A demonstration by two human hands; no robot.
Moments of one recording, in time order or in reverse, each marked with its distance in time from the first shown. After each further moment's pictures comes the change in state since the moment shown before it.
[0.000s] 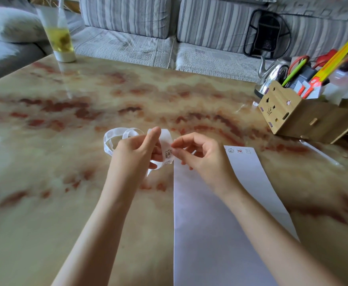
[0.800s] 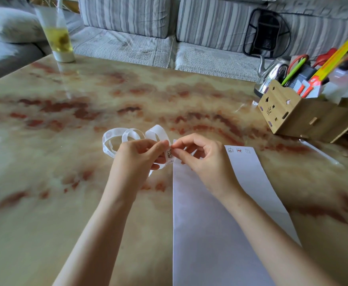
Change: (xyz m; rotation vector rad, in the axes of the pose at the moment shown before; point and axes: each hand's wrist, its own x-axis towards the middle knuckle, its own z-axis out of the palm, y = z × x) left_hand -0.002 -0.005 0.003 0.023 -0.059 0.026; right_hand -0.002 0.005 -0.001 -0.086 0.047 -0.107
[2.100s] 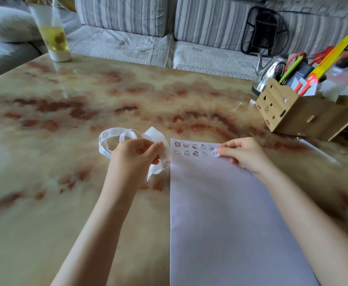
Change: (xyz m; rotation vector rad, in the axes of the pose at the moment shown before) left_hand -0.001 0.001 0.000 0.202 0.065 -0.007; right_hand 0.022 0.064 -0.084 -0.167 0.069 0.604
